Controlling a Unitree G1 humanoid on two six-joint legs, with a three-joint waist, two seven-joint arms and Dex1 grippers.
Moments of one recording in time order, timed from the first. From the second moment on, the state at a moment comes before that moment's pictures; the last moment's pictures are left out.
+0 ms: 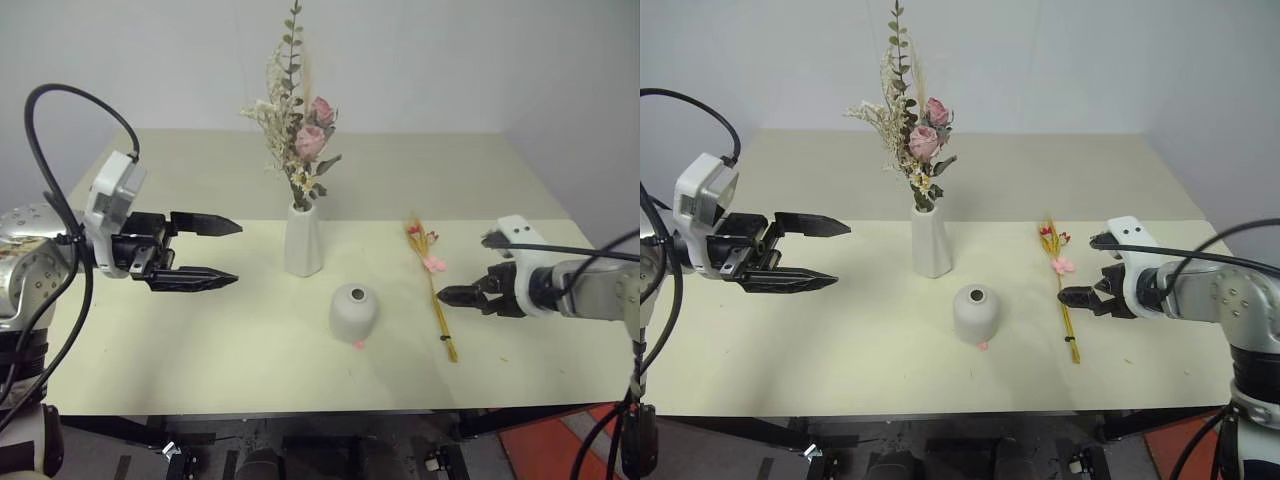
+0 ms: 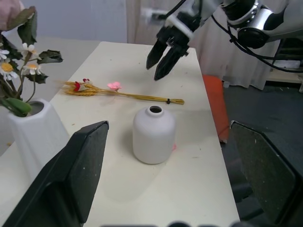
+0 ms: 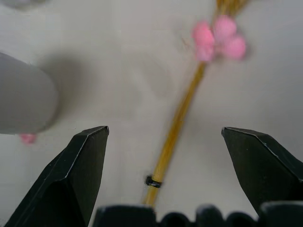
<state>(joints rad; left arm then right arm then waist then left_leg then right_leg) -0.60 0.96 0.20 -0.06 -0.71 0.66 -1.50 -0.65 -0.90 -0.10 -0.19 0.84 1.60 0.27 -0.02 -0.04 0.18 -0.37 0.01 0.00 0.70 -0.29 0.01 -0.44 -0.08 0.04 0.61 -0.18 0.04</state>
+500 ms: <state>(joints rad) -0.59 0.96 0.19 -0.10 -0.73 0.66 -1.47 -0.82 -0.75 0.17 0.15 0.58 1.48 0.35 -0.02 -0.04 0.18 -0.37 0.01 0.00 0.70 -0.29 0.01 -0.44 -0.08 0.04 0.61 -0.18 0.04</state>
